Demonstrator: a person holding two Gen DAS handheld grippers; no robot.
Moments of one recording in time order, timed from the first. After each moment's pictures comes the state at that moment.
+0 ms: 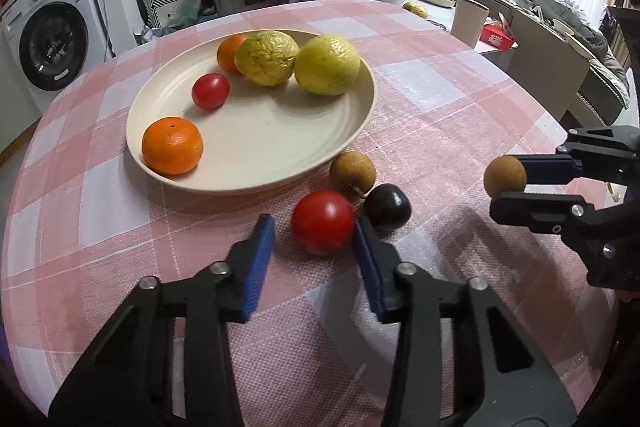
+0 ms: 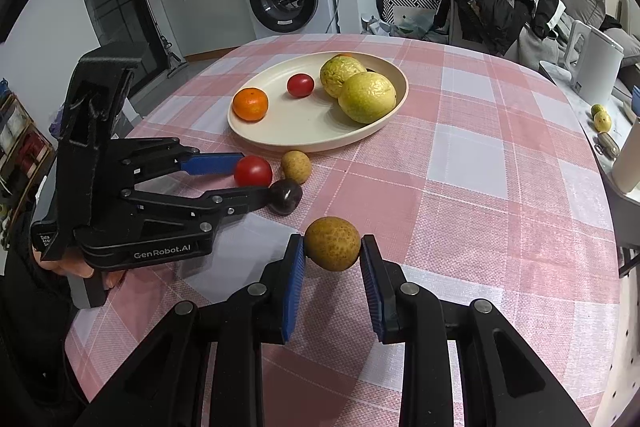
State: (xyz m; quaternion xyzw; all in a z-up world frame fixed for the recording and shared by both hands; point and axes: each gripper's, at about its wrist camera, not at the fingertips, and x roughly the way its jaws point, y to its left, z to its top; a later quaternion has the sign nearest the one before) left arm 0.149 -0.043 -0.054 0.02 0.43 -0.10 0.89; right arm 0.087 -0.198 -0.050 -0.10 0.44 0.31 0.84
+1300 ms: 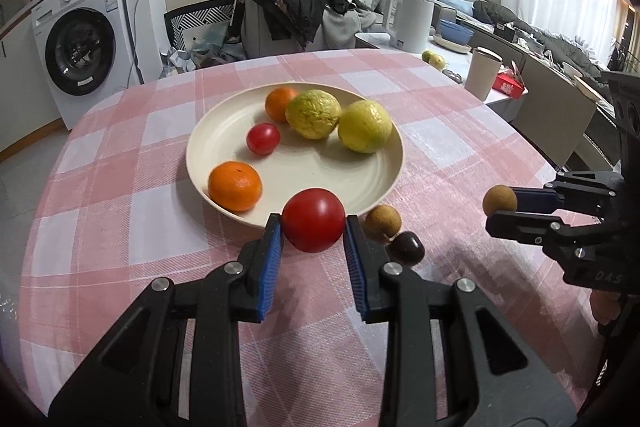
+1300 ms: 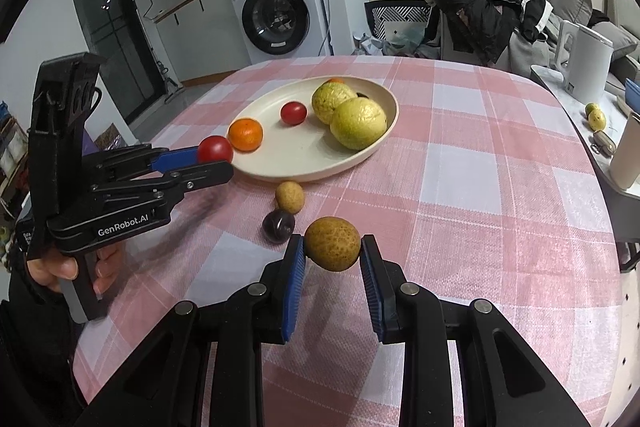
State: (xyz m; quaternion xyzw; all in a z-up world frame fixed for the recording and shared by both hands) left arm 0.133 -0.009 -0.012 -0.01 0.37 -0.07 0.93; right arm 0.093 -0.201 -0.041 -0.06 0.41 0.31 0.86
